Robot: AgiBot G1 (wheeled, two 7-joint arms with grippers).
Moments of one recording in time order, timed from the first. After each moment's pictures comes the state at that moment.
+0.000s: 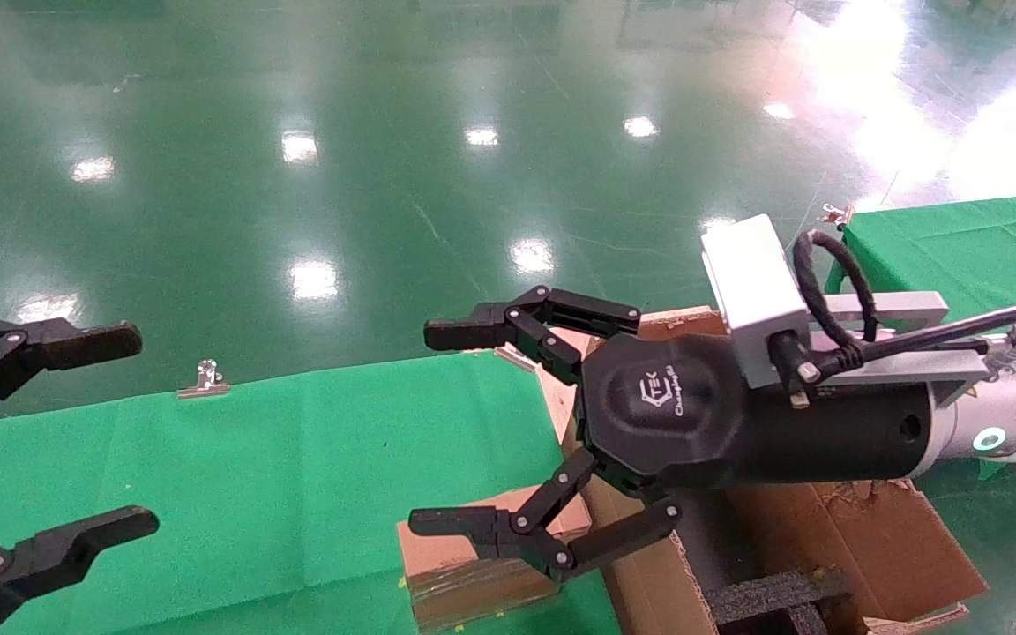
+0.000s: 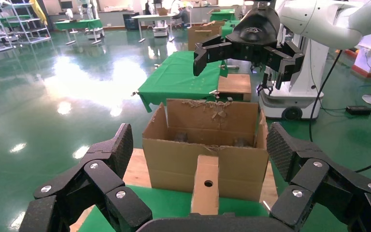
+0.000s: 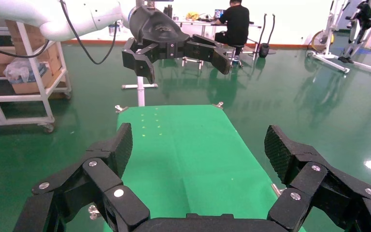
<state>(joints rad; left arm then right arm) -1.08 0.58 0.35 -1.24 0.66 1.45 -0.14 1.08 -0.61 -0.29 1.28 -0.73 -1.49 0.19</state>
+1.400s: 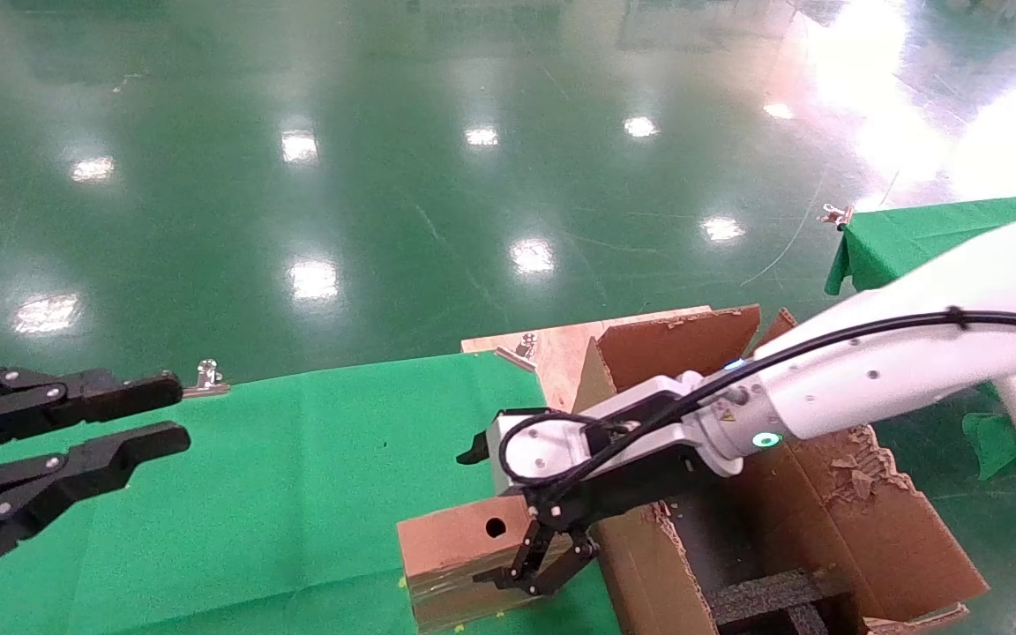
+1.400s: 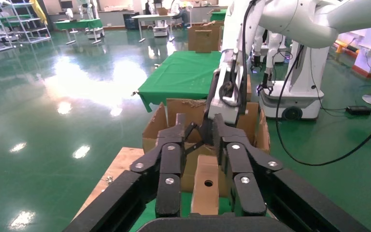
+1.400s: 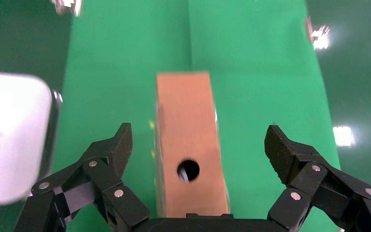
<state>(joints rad) -1.08 0.58 0.35 -1.24 0.66 1.45 -0.14 1.38 -0.80 -0.64 1.31 -1.50 -1.51 0.27</state>
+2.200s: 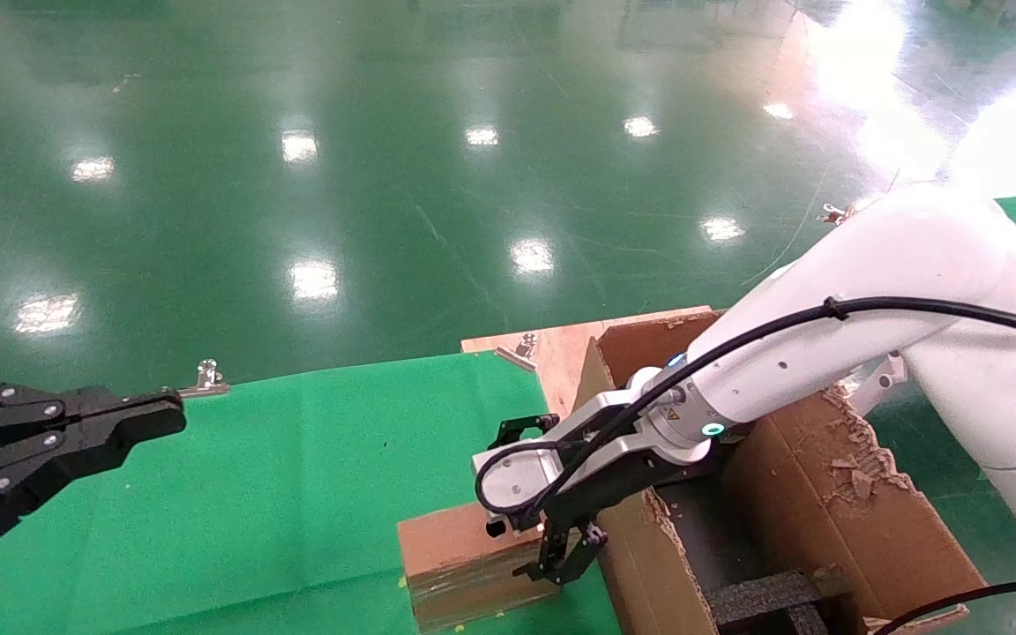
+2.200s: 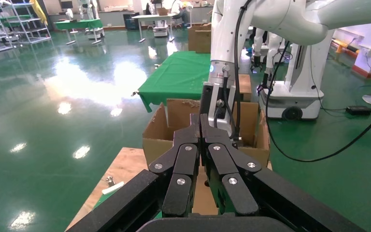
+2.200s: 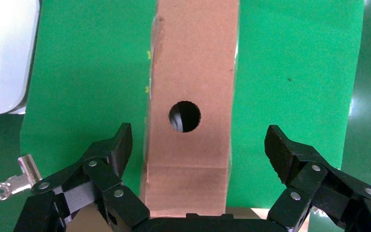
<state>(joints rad) -1.08 0.58 0.35 -1.24 0.66 1.45 -0.14 1.50 -0.90 -0.81 1.32 -1.71 -1.55 0.27</state>
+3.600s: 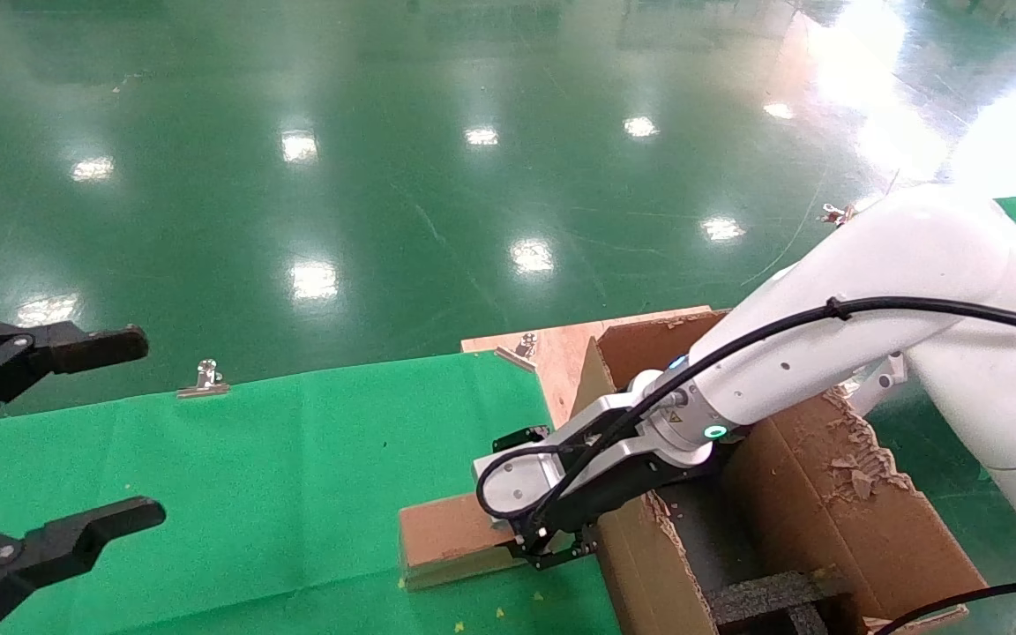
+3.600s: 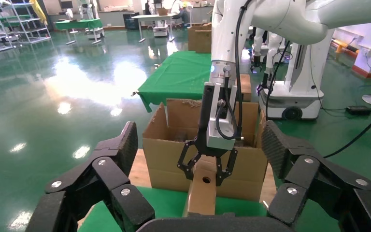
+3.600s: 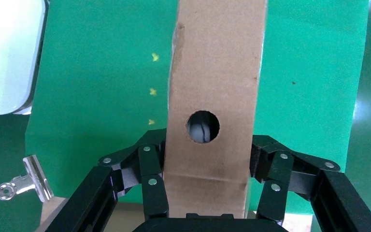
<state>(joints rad) -1.08 0.58 0.35 -1.24 0.66 1.45 -0.14 1.52 -0.90 -0.82 1.31 -1.70 -1.55 0.26</state>
